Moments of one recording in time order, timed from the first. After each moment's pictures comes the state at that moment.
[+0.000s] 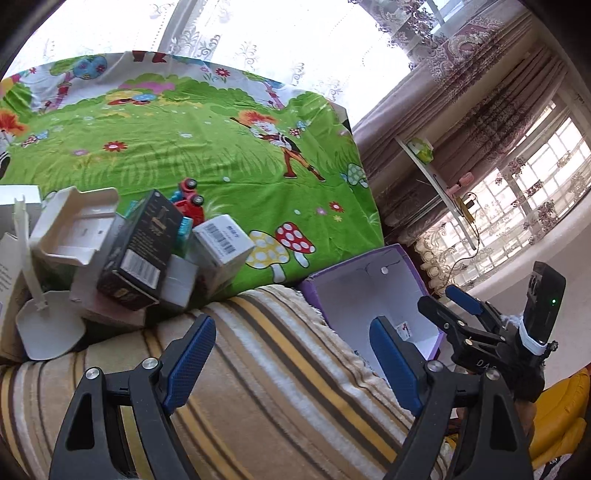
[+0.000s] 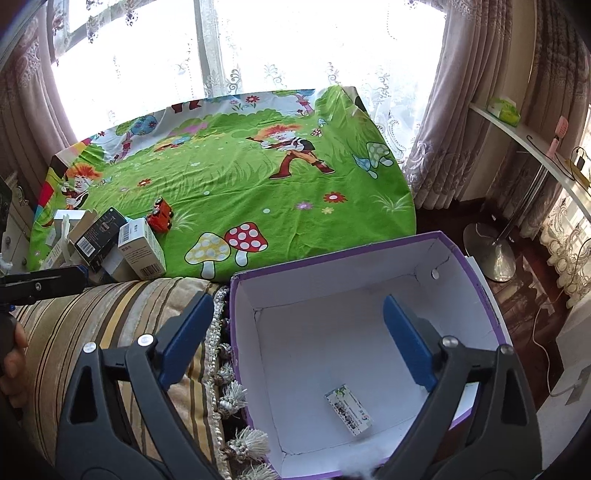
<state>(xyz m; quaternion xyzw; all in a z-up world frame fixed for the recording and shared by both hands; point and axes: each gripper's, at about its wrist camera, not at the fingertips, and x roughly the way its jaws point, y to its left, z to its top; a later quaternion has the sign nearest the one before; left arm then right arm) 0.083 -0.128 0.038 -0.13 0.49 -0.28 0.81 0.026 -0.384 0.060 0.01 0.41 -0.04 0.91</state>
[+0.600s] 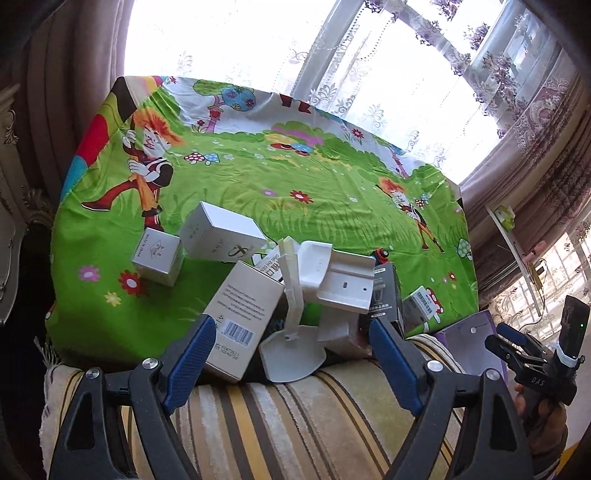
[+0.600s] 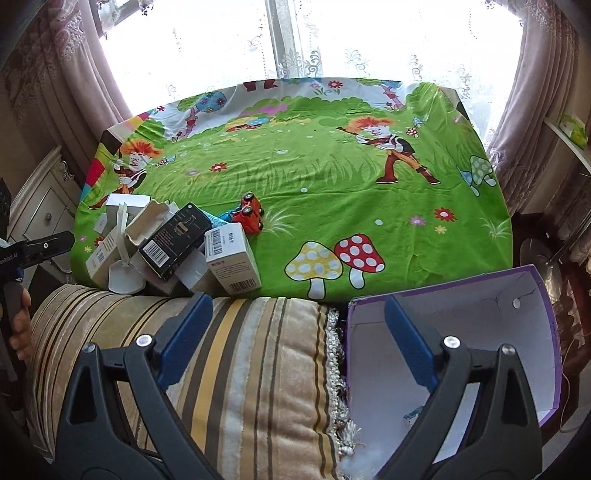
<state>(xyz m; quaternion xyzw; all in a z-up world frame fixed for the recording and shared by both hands) 0.098 0.042 0.049 -0.15 0.45 -0.11 0.87 0.078 -0.299 0.050 0.01 0.45 0.09 0.89</state>
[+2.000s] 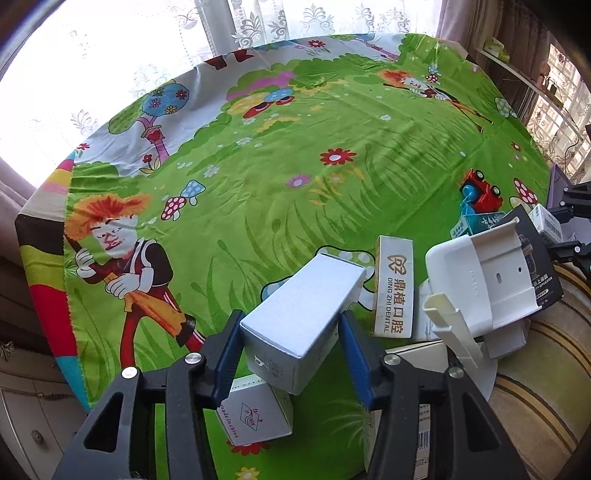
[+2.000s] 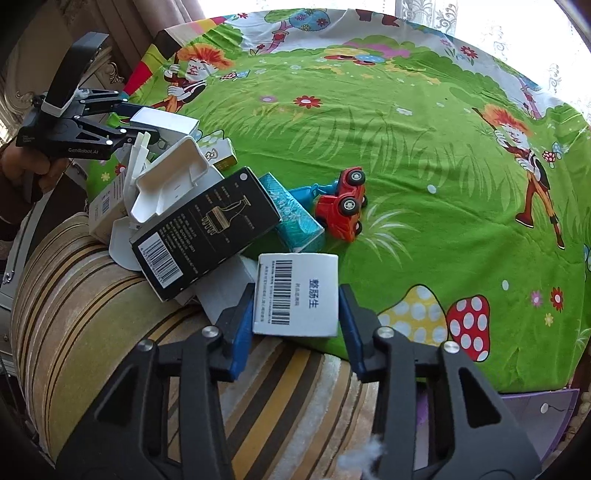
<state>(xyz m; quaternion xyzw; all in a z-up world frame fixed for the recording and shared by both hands) 0.228 0.040 0.003 0.18 0.52 -0.18 0.81 0.169 -0.228 -0.010 -0.08 0.54 0.25 0.80</state>
